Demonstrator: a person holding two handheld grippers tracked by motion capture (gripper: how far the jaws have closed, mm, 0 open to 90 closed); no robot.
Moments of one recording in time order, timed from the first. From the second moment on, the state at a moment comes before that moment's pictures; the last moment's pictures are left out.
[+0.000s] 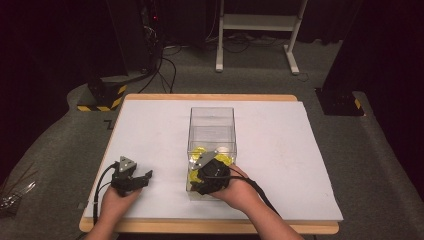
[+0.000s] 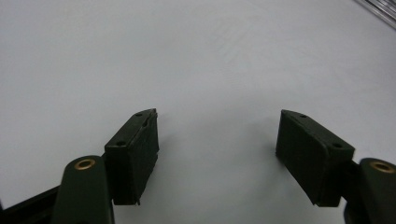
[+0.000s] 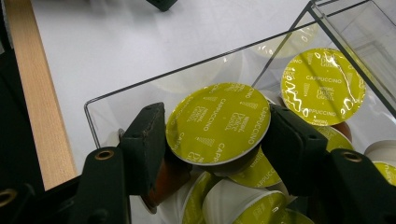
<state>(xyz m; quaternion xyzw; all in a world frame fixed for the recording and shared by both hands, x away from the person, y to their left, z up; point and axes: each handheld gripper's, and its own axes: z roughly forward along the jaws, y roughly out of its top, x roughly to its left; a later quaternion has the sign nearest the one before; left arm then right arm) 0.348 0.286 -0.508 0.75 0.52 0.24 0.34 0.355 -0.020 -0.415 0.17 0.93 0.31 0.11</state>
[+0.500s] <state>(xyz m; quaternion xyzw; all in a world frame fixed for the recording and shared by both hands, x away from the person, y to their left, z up) 0.348 0.286 -0.509 0.75 0.52 0.24 0.34 0.355 -0.031 -0.409 0.19 0.91 0.34 0.11</state>
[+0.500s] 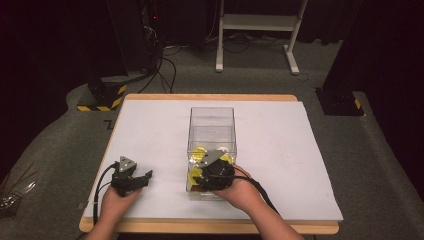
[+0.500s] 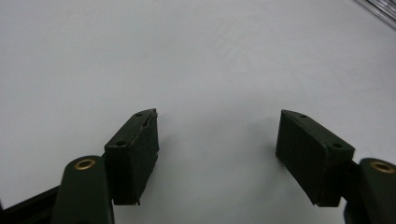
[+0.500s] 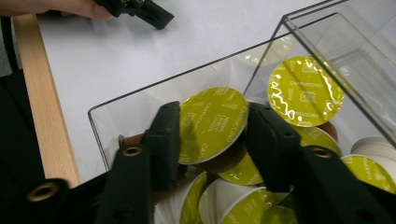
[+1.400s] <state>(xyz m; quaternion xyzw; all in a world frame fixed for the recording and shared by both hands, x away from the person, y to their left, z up) 0.348 0.286 -0.508 0.75 0.52 0.24 0.34 0.354 -0.013 -0.415 0.19 0.93 0.29 0.13</state>
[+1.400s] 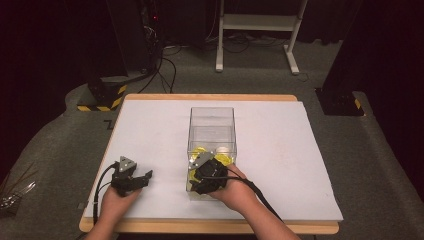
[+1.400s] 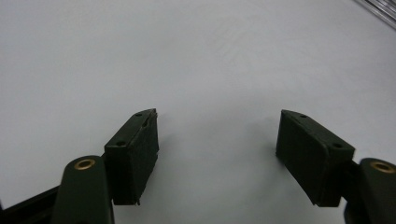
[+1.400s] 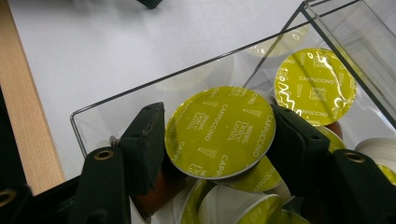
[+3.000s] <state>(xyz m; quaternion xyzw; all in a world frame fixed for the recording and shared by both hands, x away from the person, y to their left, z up) 0.348 0.286 -0.508 0.75 0.52 0.24 0.34 0.351 -0.075 -0.399 0.27 0.84 0.44 0.17</state>
